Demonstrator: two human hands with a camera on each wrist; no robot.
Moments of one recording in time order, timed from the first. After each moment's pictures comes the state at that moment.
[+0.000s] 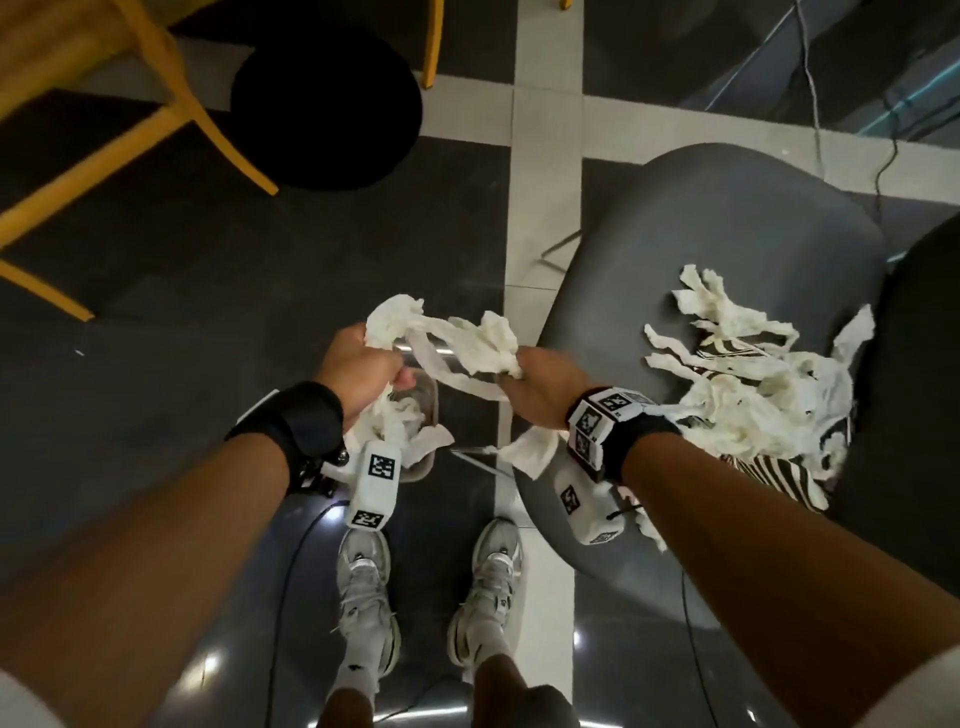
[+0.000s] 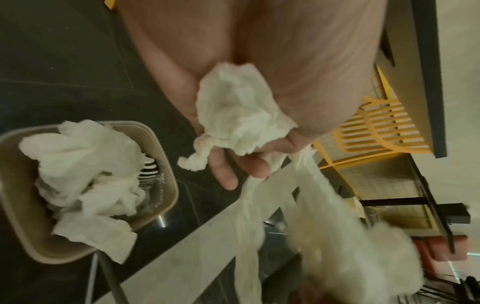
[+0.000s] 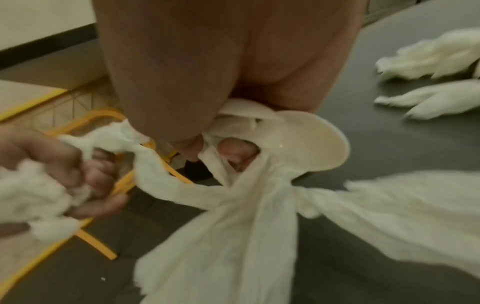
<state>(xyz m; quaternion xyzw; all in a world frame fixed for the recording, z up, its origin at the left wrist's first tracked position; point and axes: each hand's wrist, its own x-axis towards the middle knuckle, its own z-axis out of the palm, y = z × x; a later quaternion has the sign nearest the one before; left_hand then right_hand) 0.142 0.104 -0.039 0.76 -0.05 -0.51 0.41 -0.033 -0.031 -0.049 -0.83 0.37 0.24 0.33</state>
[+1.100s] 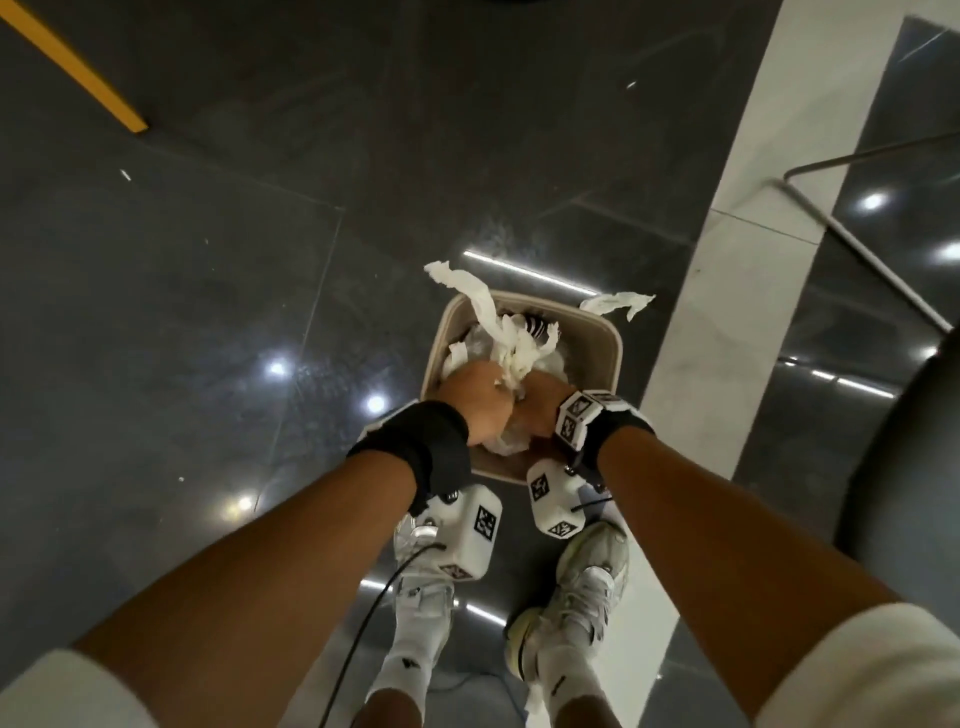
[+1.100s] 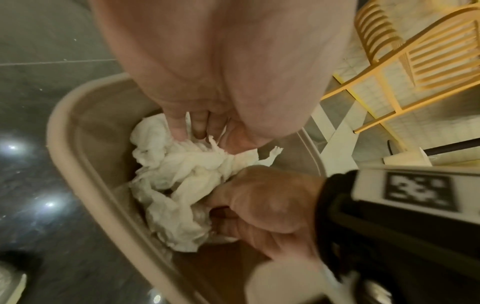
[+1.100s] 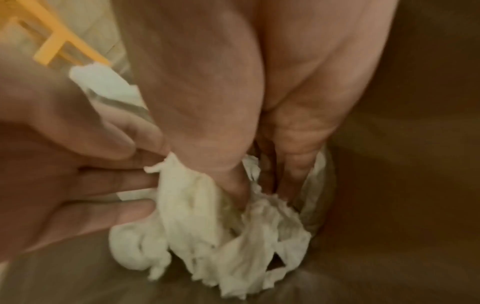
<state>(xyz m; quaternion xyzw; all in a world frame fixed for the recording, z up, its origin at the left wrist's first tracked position) 0.177 0.190 -0.316 0.80 -0.18 -0.56 0.13 0.086 0.095 -0.429 -0.76 0.27 0.47 0.35</state>
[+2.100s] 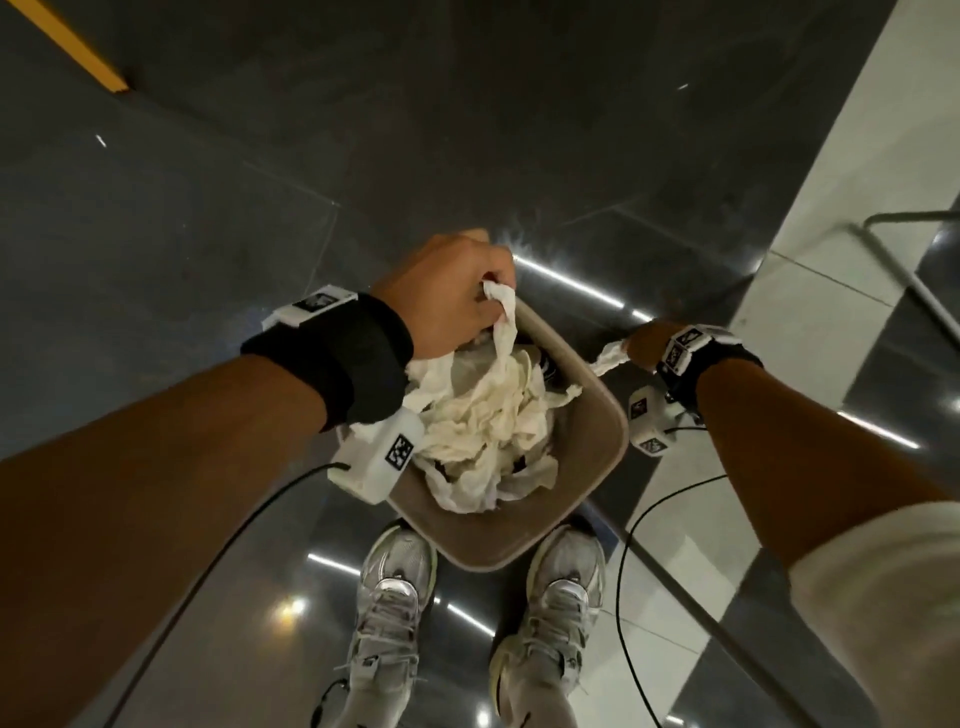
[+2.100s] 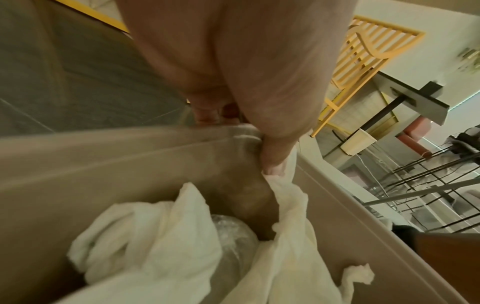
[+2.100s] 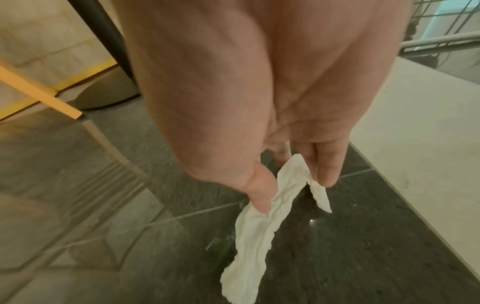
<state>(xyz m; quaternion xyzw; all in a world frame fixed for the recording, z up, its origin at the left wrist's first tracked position) 0.302 0.132 -0.348 0.82 -0.39 -0.37 0.21 0.125 -0.103 -0.537 -0.77 0.35 0.50 0.21</state>
